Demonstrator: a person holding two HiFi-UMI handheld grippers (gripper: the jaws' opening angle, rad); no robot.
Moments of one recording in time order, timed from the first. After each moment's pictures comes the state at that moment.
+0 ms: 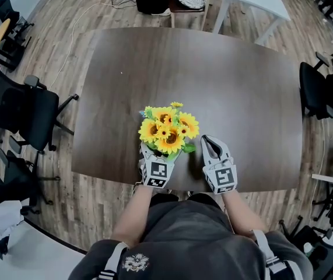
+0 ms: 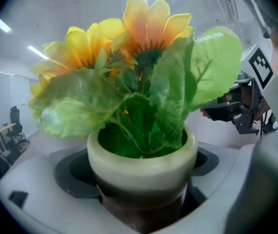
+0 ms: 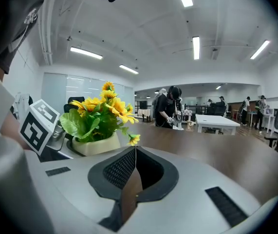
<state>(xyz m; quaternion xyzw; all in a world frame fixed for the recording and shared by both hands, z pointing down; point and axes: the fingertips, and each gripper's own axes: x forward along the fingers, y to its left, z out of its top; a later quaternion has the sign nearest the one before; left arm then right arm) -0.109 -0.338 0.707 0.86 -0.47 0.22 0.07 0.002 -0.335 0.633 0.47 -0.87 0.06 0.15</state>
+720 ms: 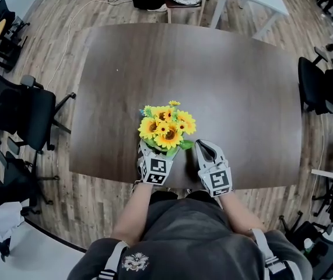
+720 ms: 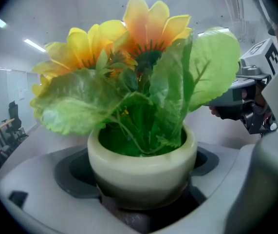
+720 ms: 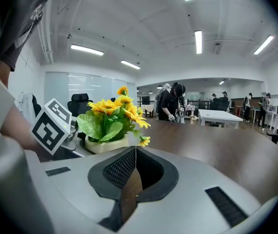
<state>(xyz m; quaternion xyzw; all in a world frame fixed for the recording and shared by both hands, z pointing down) -0.111 -0.335 0.738 0.85 -0.46 0.25 0.10 -0.012 -0.312 0.655 0.45 -0.87 0.08 0.17</state>
